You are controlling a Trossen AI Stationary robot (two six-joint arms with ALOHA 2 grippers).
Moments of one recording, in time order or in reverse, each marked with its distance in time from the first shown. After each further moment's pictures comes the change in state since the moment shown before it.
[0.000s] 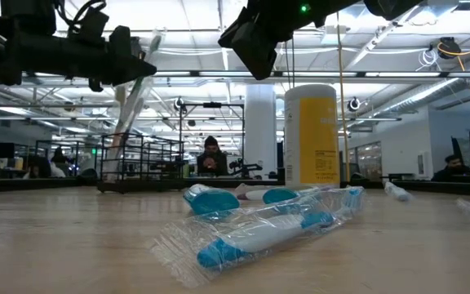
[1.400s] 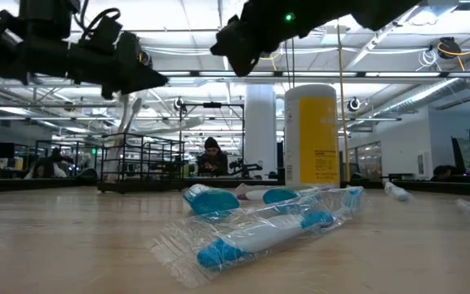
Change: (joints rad) left arm 0.045 0.010 0.067 -0.227 0.154 -0.107; right arm -0.084 0.000 0.000 -0.012 -0.125 0.262
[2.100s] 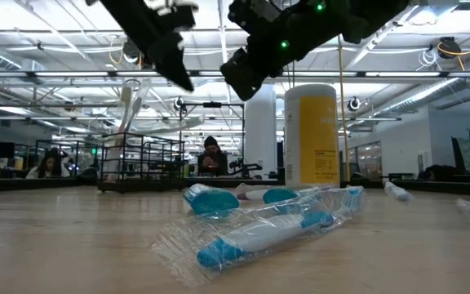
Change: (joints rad) left arm 0.075 0.262 0.840 -1.419 0.101 0.073; right arm -0.079 -0.018 0.000 -0.219 0.080 0.193
